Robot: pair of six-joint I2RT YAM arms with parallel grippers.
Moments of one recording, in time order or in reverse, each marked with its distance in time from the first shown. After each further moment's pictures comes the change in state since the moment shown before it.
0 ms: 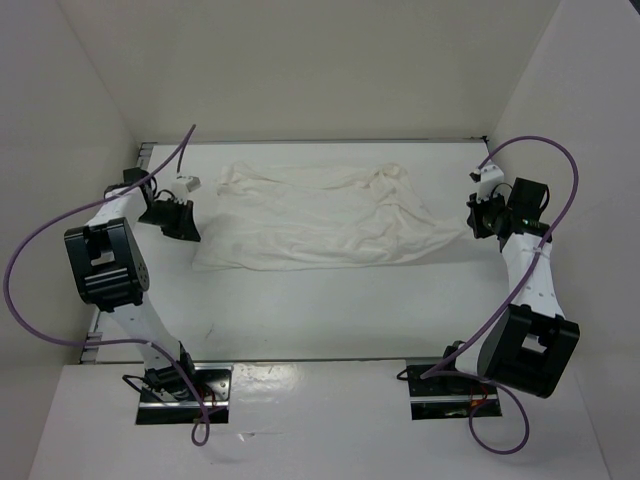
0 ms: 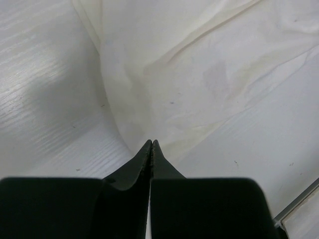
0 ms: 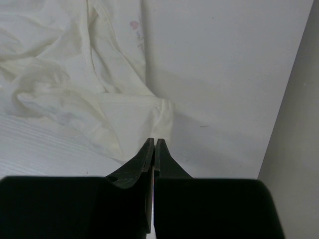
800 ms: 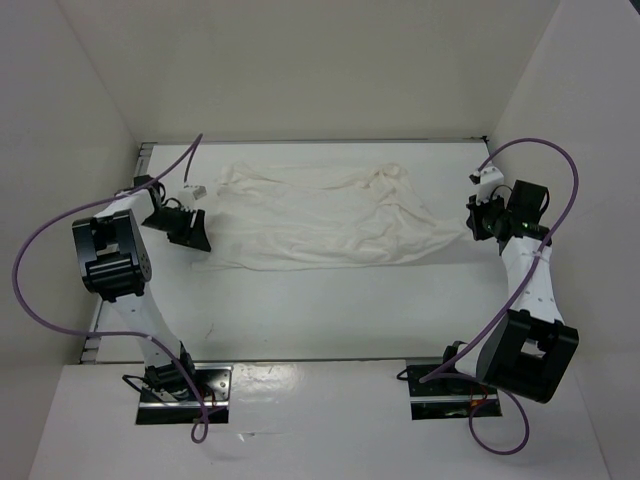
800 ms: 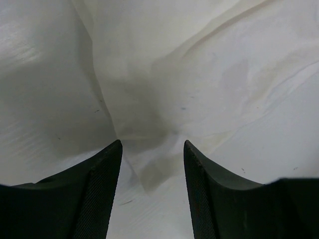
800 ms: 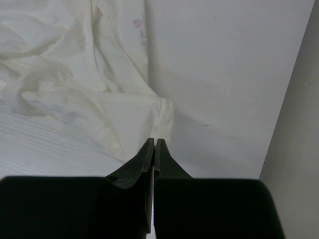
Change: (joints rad) left arm -0.020 0.061 -0.013 0.014 -0.016 -0.031; right arm 0.000 -0.027 -0.019 0.000 -0.006 0.000
